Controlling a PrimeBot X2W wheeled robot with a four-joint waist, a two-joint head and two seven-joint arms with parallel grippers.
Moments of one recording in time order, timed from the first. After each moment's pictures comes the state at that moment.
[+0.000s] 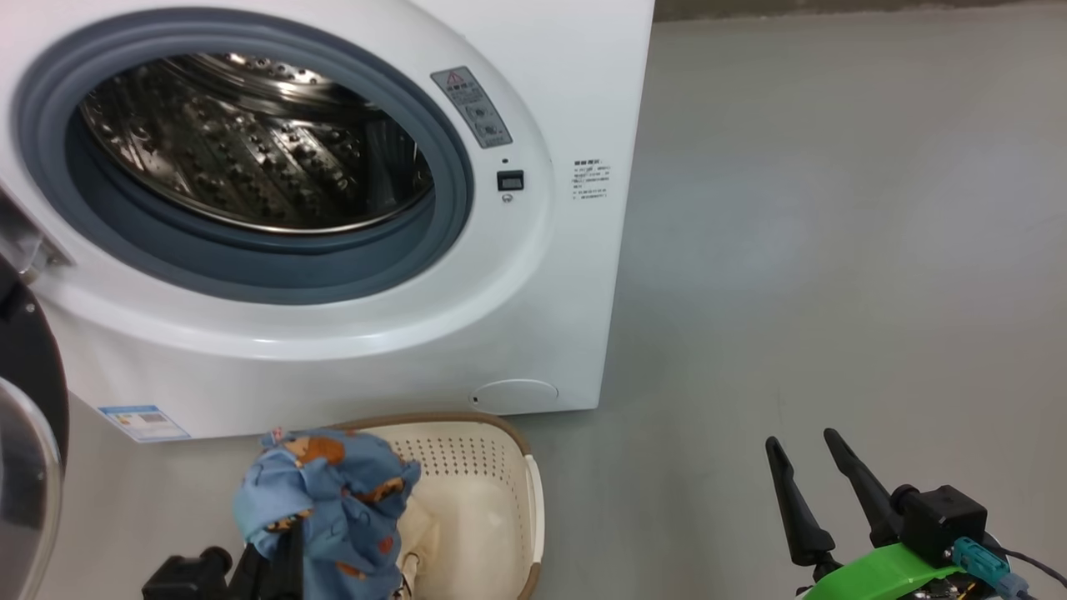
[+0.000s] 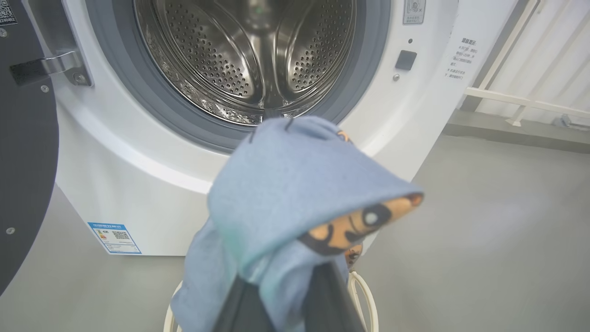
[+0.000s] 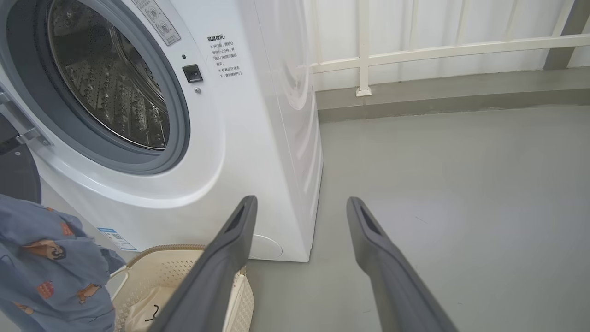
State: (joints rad) left arm 0.03 0.04 -0.08 0.19 -0.27 -0.11 -0.25; right arm 0.00 -0.05 0.02 0.15 0.22 0.13 -0.19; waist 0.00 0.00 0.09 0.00
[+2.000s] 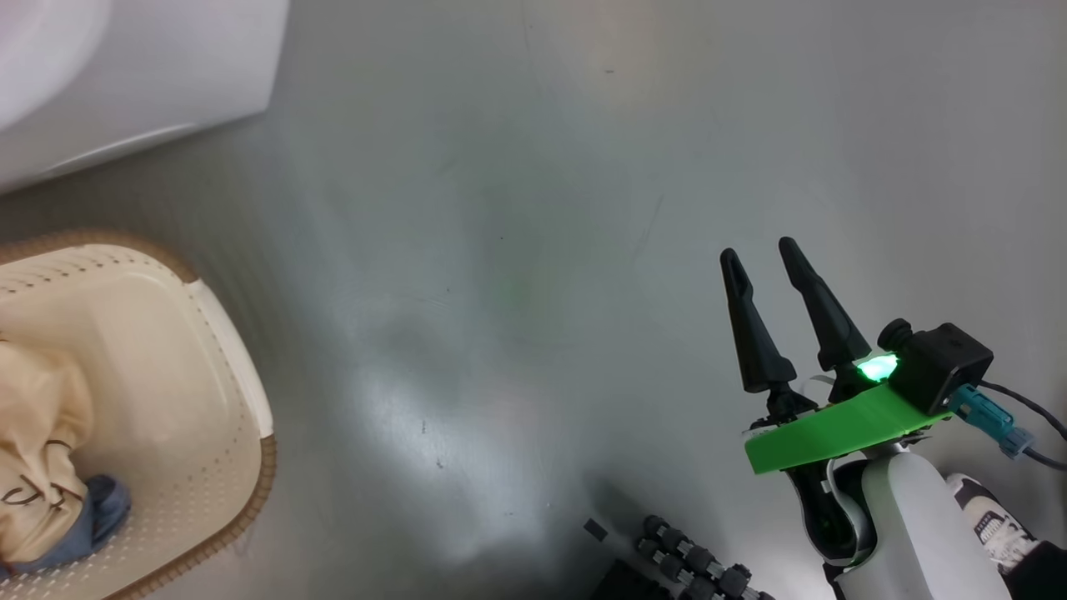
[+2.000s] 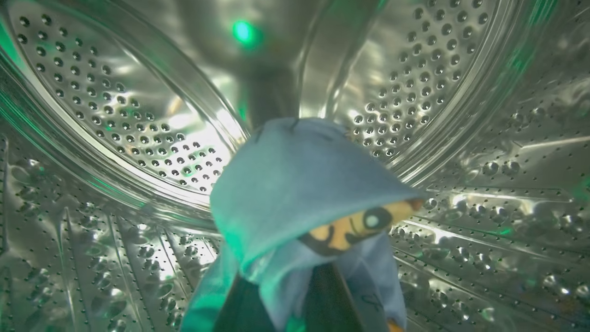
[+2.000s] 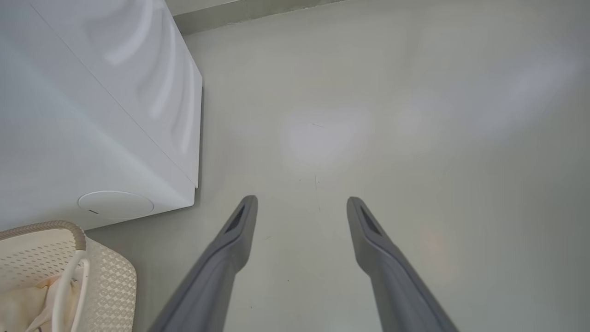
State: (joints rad) left arm -1.56 0.53 -0.04 0.88 -0.21 -0.13 -0.11; right arm -0.33 -0.04 0.12 0.16 0.39 0.13 -0.25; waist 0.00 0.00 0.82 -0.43
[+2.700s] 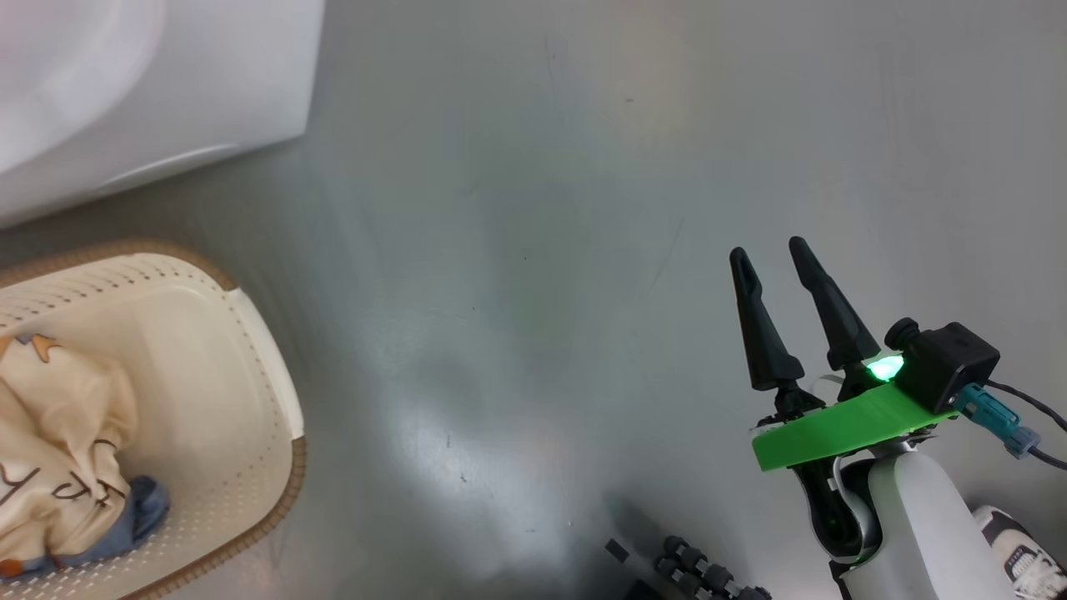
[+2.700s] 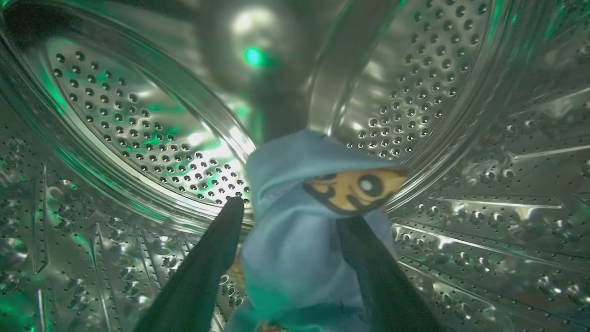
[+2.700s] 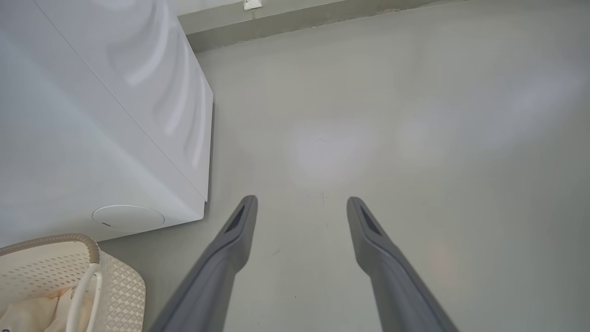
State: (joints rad) left arm -1.58 0.52 -0.10 1.03 -0.22 -0.13 -0.22; right arm -0.33 -0.04 0.10 0.17 0.37 0.13 -0.25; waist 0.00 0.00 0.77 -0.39
